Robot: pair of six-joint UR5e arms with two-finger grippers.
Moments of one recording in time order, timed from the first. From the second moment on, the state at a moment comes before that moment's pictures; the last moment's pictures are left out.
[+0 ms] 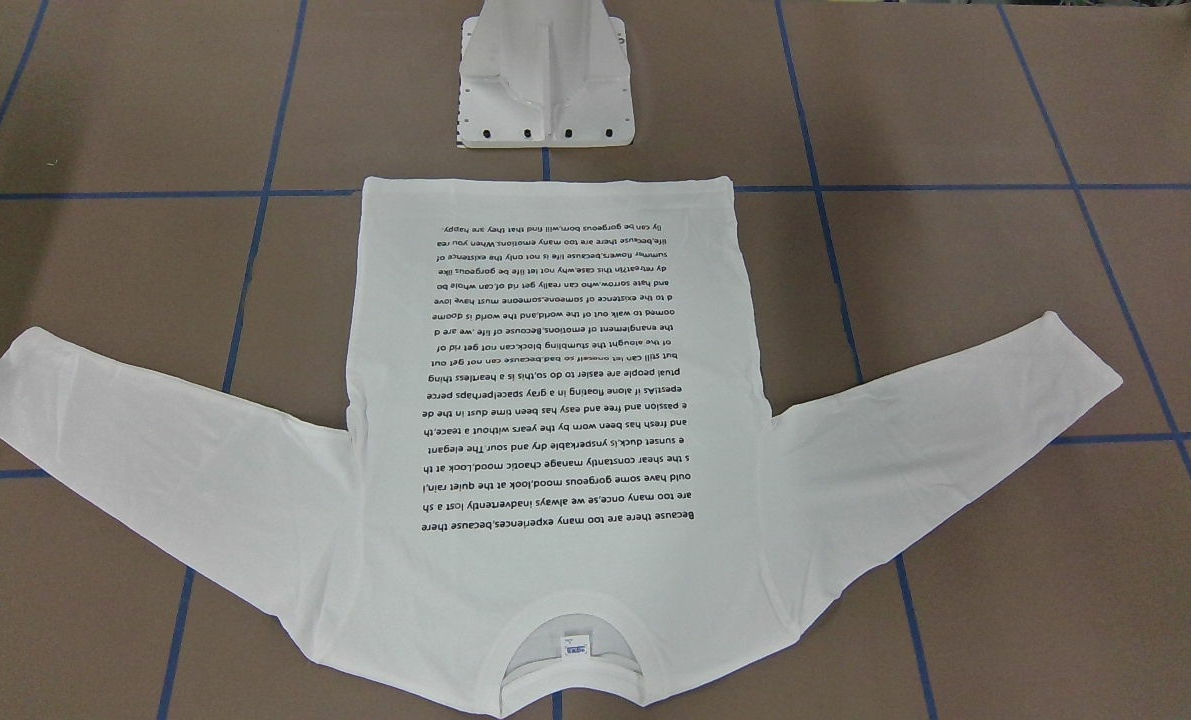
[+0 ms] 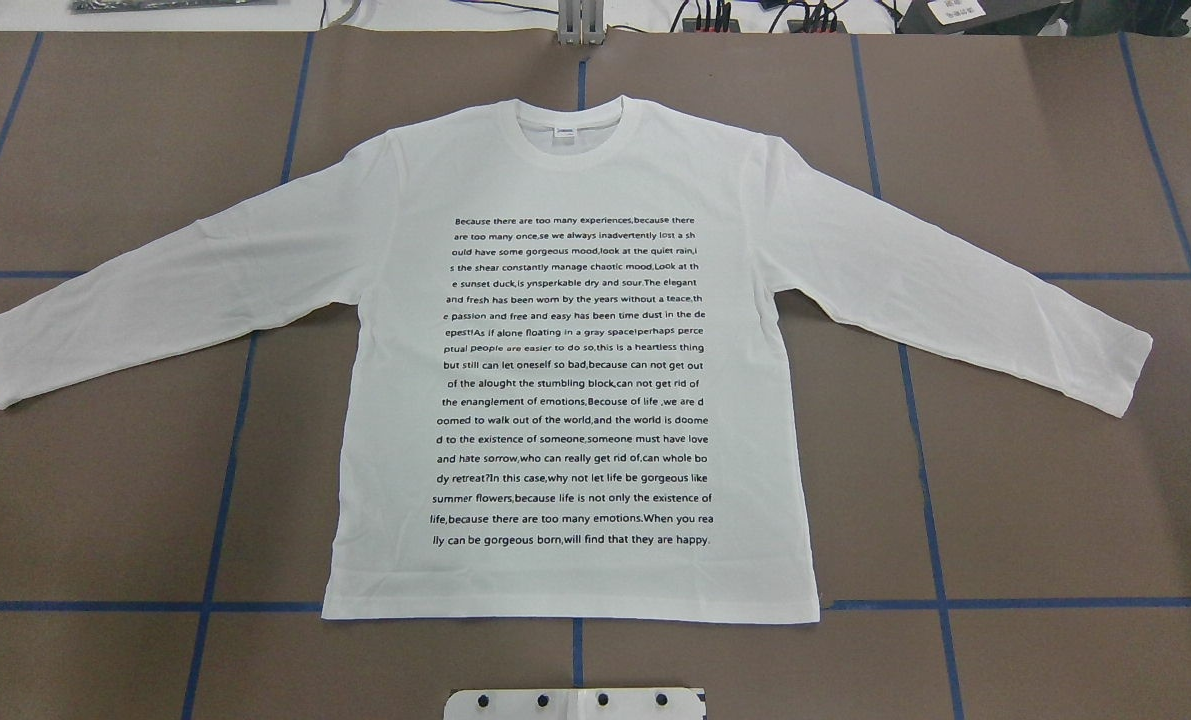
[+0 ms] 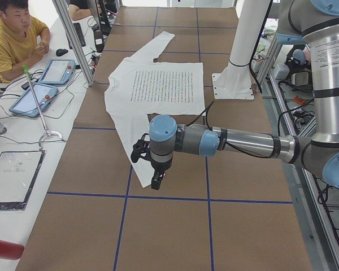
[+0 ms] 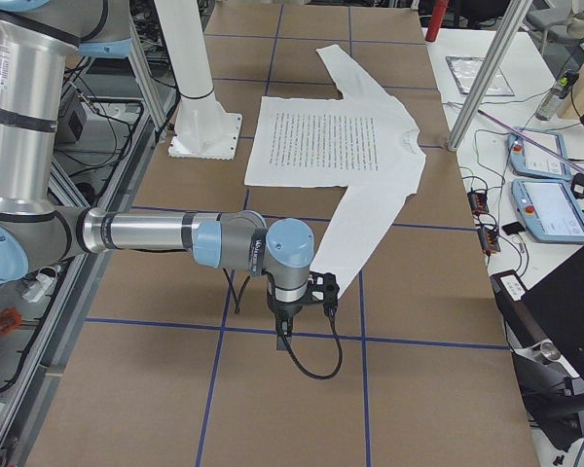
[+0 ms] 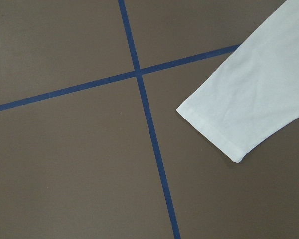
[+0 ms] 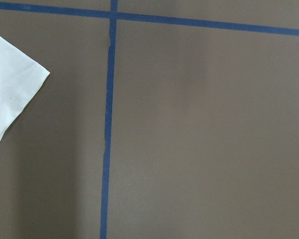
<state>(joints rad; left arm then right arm) -1.53 -1.38 -1.88 -1.59 -2.31 0.11 1.61 -1.80 1.85 -1.70 2.23 -0.13</state>
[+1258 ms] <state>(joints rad) -1.53 -1.42 -1.97 -1.72 -2.31 0.11 1.61 -1.68 1.86 -1.53 2.23 0.02</state>
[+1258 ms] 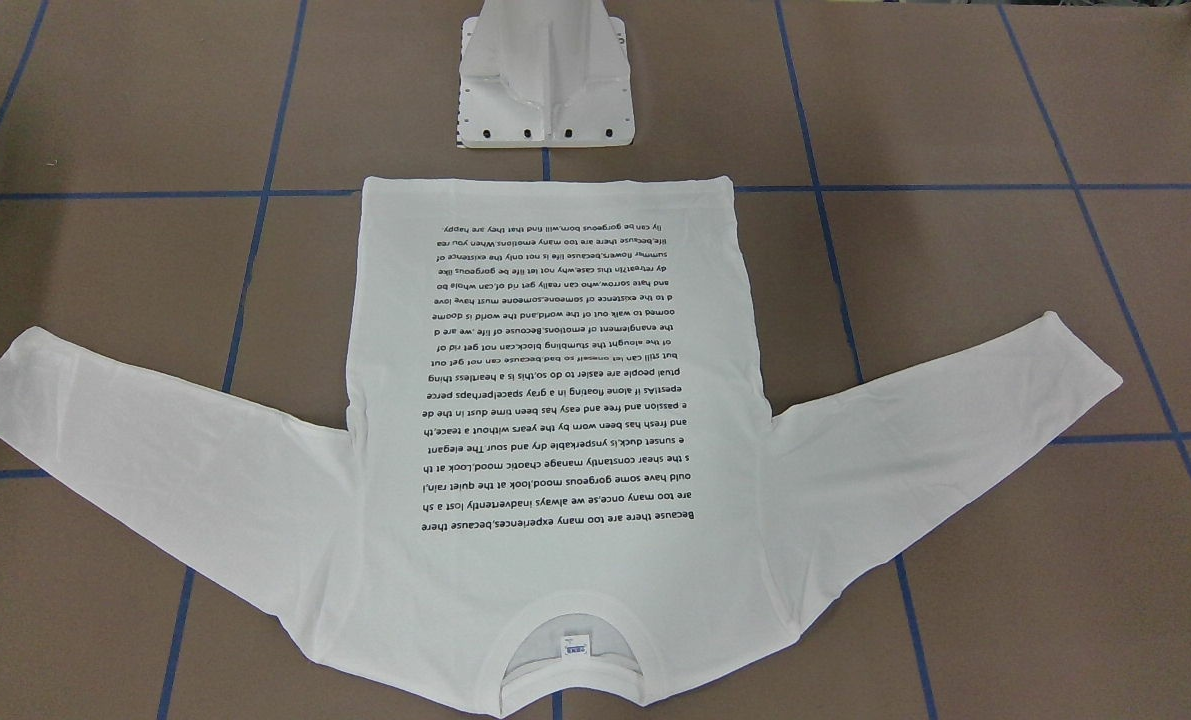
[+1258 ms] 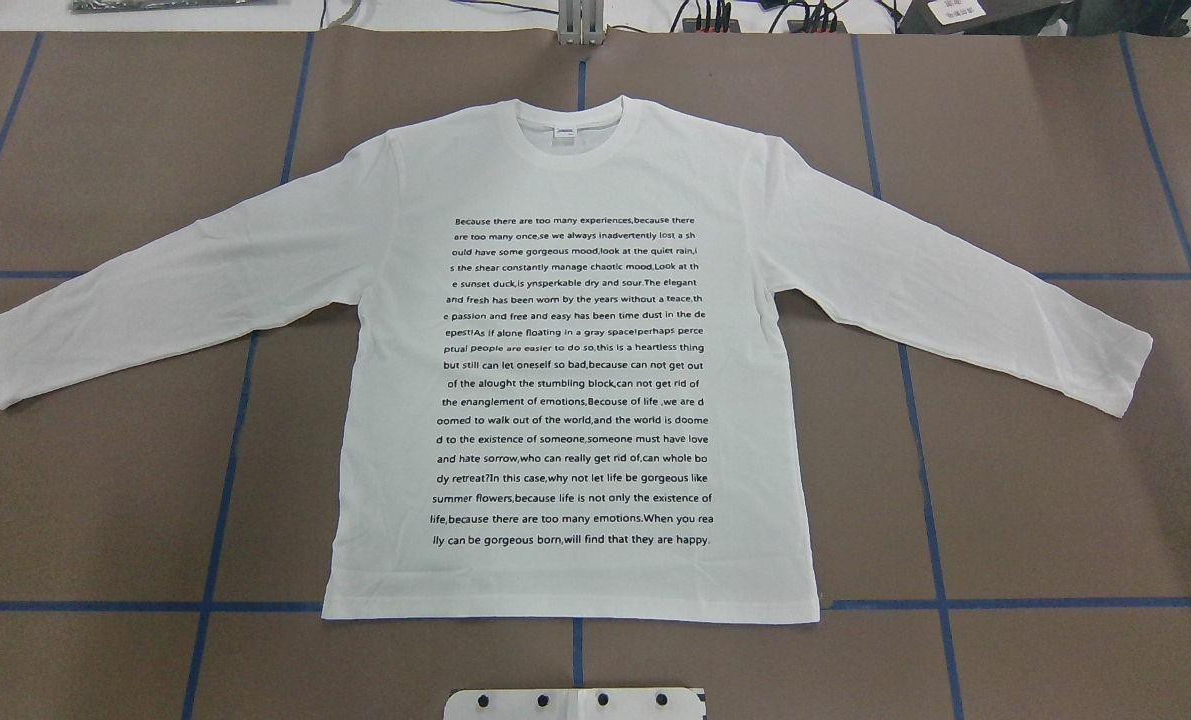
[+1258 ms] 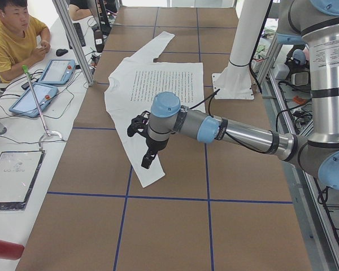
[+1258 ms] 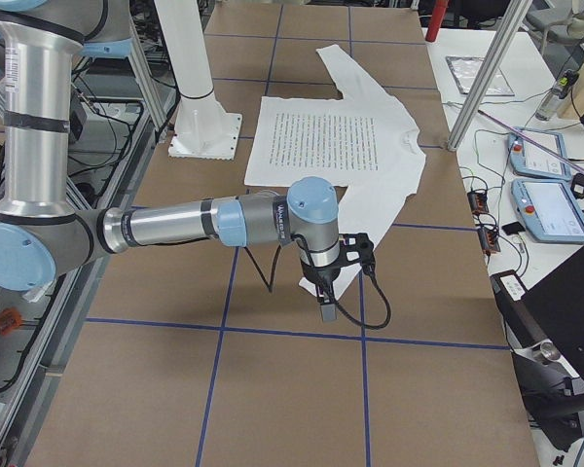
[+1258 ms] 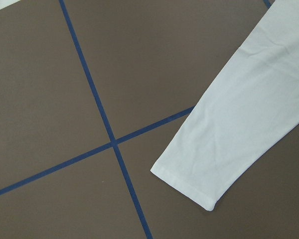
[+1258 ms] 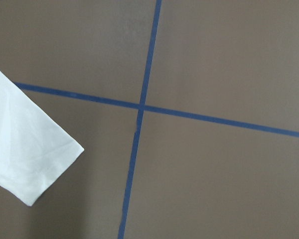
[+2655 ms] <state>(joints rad) -1.53 -1.42 -1.96 -1.73 -2.32 0.11 0.88 -1.82 1.70 -0.68 1.79 1.20</state>
